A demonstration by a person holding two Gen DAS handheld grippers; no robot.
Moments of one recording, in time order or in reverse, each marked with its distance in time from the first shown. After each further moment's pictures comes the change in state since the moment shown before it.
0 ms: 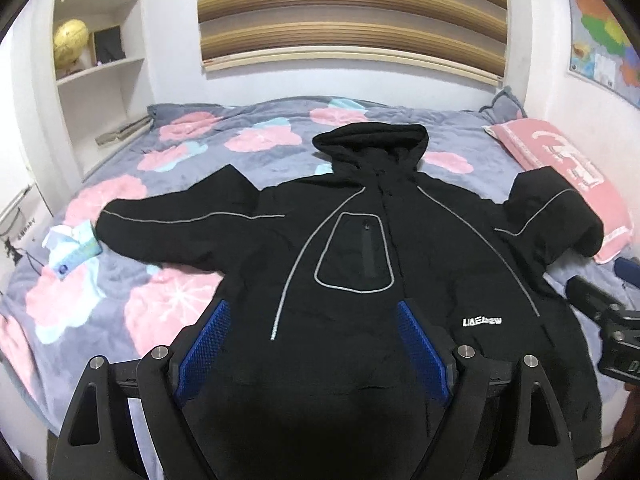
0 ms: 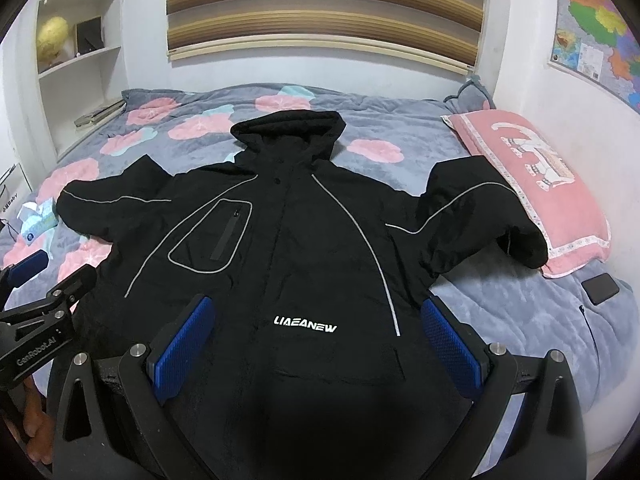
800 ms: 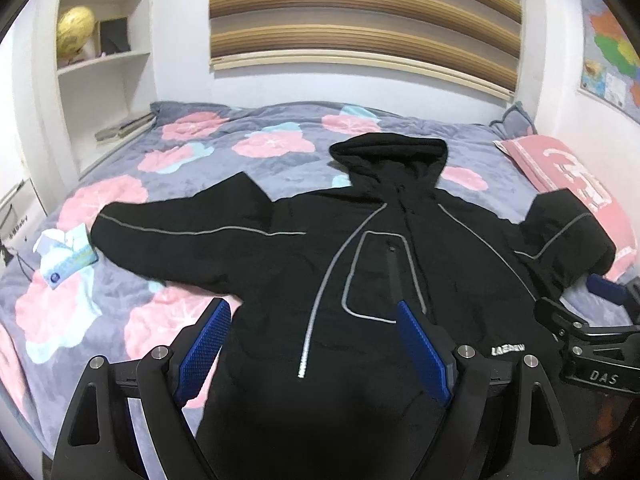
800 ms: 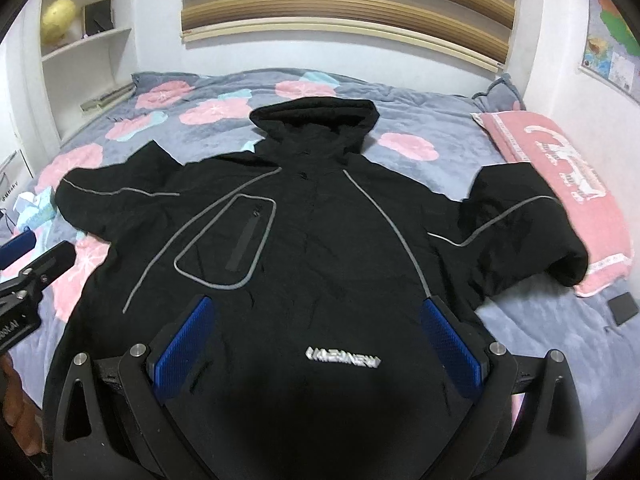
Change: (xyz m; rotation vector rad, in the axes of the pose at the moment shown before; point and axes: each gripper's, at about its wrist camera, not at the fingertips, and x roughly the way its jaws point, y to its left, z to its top) left arm 0.045 0.043 0.021 -0.074 0.012 -0.037; right arm 0.069 0.037 0.022 -0.030 0.019 0.064
